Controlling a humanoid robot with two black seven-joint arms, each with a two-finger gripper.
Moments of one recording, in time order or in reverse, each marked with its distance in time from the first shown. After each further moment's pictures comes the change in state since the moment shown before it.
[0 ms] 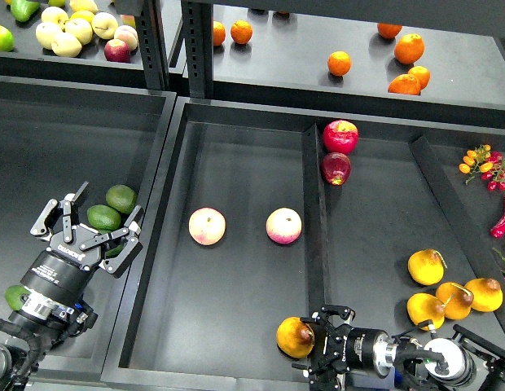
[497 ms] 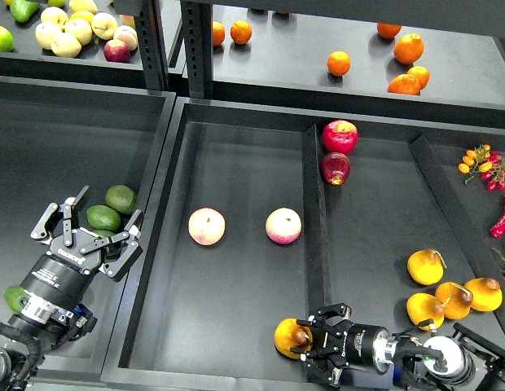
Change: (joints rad) left arm 0.015 0.000 0.000 -0.001 0.006 0.000 0.000; right arm -0.006 0.003 0.021 -0.001 0.000 -0.011 -0.001
